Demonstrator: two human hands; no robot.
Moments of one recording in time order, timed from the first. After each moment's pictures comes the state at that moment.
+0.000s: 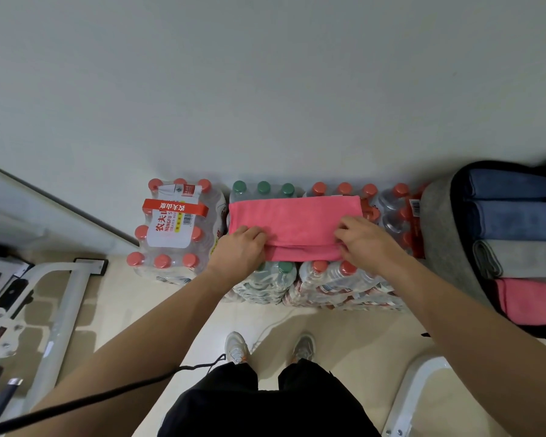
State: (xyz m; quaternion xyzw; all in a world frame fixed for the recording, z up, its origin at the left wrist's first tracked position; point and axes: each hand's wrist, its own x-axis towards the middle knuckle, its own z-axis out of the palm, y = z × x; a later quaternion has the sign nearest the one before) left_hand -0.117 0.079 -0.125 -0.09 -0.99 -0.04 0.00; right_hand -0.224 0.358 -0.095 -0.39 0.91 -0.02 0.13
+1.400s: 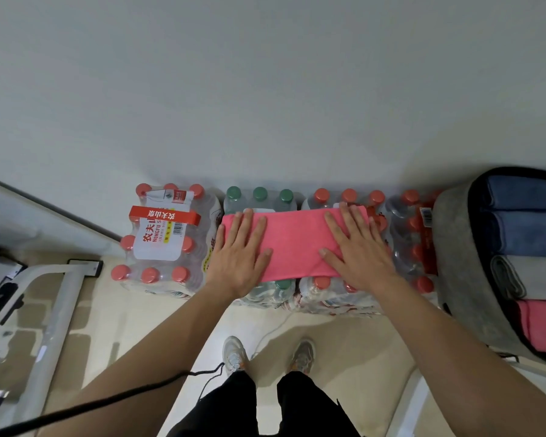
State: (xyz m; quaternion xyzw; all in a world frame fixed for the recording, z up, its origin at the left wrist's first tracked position) left_hand -0.126 0.082 -0.154 0.03 -0.99 -0.10 -0.07; right_hand -0.230 0.345 -0.146 -0.29 0.94 0.02 0.16
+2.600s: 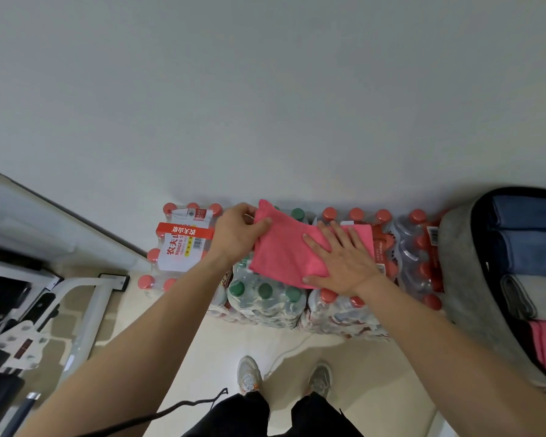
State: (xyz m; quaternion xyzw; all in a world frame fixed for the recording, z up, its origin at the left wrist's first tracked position) left_hand -0.174 0.076 -0.045 0.26 -0.85 -0.46 0.01; right_hand -0.237 0.308 -0.130 -0.39 0.90 0.04 0.17
